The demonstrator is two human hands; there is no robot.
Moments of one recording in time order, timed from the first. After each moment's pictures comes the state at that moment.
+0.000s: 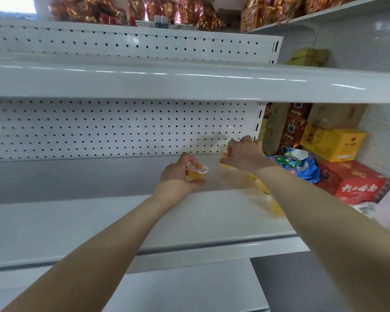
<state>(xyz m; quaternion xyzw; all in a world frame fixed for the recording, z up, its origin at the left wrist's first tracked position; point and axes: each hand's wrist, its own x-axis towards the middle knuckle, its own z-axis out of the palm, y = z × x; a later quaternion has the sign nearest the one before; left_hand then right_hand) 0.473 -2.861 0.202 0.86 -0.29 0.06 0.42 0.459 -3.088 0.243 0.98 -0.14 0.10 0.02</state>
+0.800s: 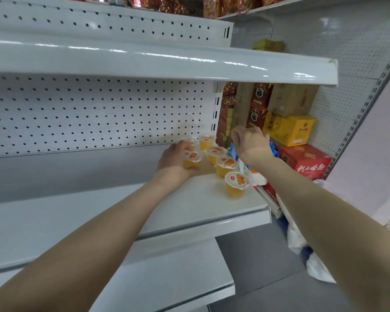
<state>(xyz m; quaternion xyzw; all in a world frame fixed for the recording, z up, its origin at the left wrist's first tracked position) 0.457 -2.951 0.196 0.86 -0.34 0.05 0.38 0.368 -3.156 0.239 0.94 -0.22 0.25 -0.03</state>
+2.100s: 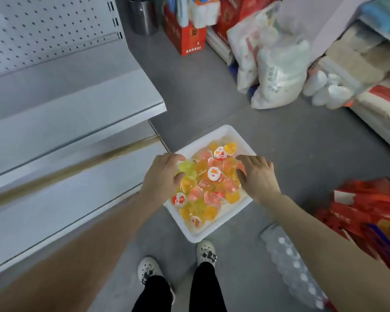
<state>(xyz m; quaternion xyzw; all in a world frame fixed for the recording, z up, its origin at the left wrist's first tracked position) 0.105 -2.897 -0.175 0.83 -0.50 -0.13 0.21 -0.105 -3.079 -0.183 0.93 -0.35 0.03 -0.07</state>
